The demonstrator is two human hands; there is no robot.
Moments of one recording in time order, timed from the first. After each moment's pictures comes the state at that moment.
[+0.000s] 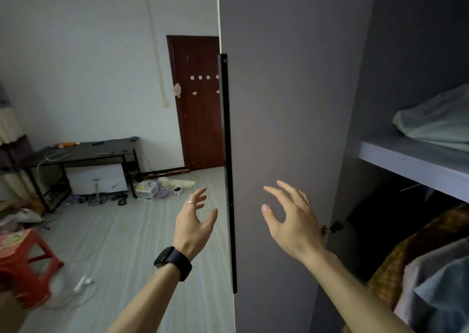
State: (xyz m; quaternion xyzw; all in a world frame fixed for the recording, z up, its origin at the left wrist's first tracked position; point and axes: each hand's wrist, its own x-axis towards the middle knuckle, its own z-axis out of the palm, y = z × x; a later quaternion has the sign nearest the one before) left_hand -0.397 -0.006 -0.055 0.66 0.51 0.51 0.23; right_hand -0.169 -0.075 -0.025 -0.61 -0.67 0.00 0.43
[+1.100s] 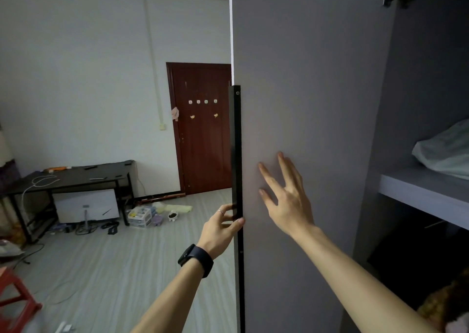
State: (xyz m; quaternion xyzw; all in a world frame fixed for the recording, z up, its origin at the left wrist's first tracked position) left_hand -0.371 0.122 -0.017 0.69 0.44 0.43 0.39; right_hand -0.172 0.095 0.031 -0.53 -0.68 -0.22 0.46
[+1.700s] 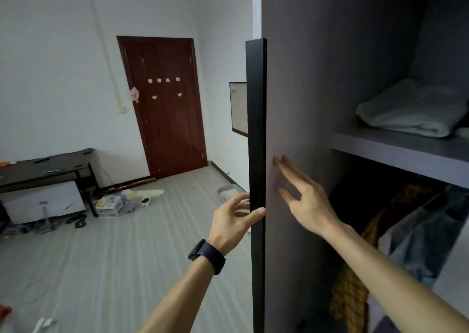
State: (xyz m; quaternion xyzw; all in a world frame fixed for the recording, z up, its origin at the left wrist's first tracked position) left_hand -0.348 0.008 -0.031 0.73 0.33 0.42 0.43; right_hand -0.144 -0.051 -0.003 -0.57 -0.68 -0.05 0.45
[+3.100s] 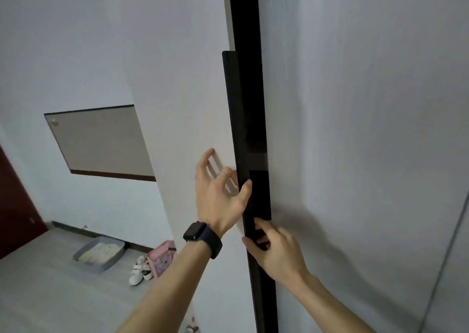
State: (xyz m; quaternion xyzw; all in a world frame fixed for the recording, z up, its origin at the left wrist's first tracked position) left_hand -0.088 -0.103 0.025 0.83 0.07 0.48 0.26; right_hand -0.046 -0.245 -0.080 -0.84 -0.33 -0.13 0.42
